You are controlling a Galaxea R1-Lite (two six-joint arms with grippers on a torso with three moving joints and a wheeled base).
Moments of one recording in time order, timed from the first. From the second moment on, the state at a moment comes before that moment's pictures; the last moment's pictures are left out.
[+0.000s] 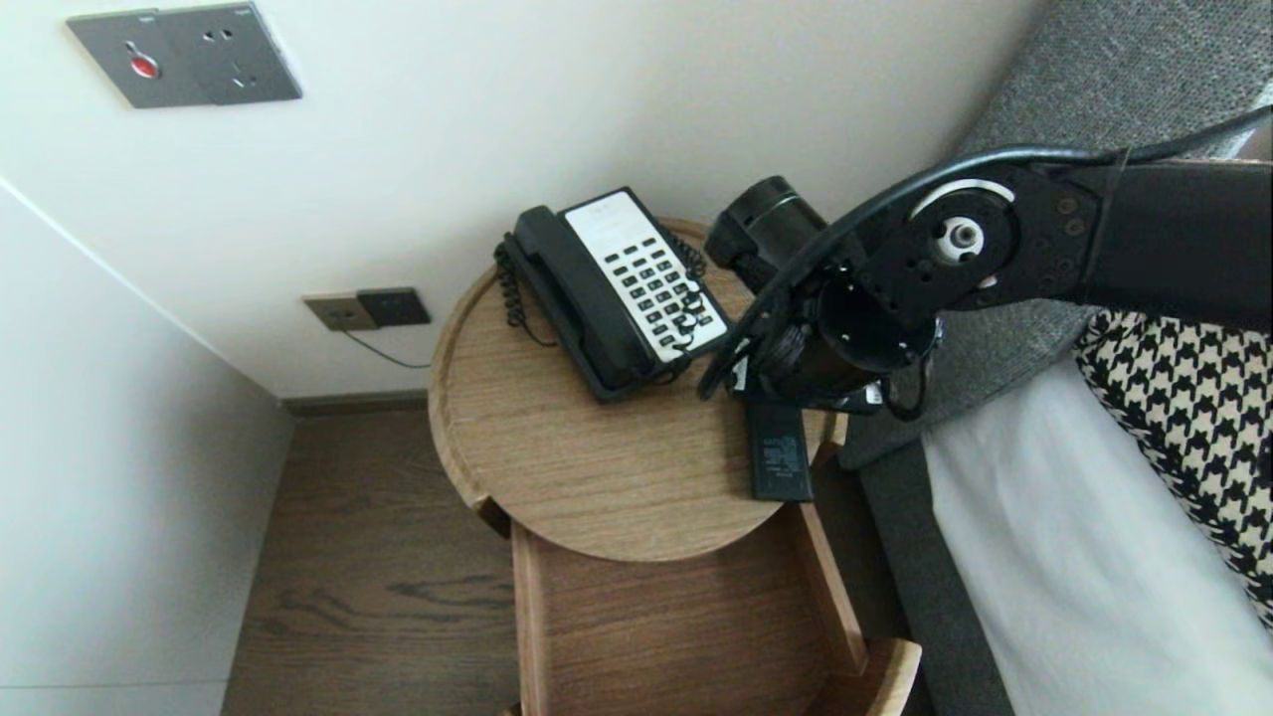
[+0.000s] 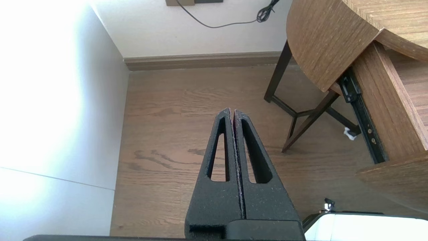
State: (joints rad) left arm 0.00 0.00 0.00 -0.01 0.02 0.01; right arm 0.69 2.01 -1.97 0.85 -0.50 0.71
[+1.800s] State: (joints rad) left arm 0.00 0.00 0.00 -0.01 0.02 0.01; right arm 0.53 1.41 -1.55 0.93 -0.39 0.71
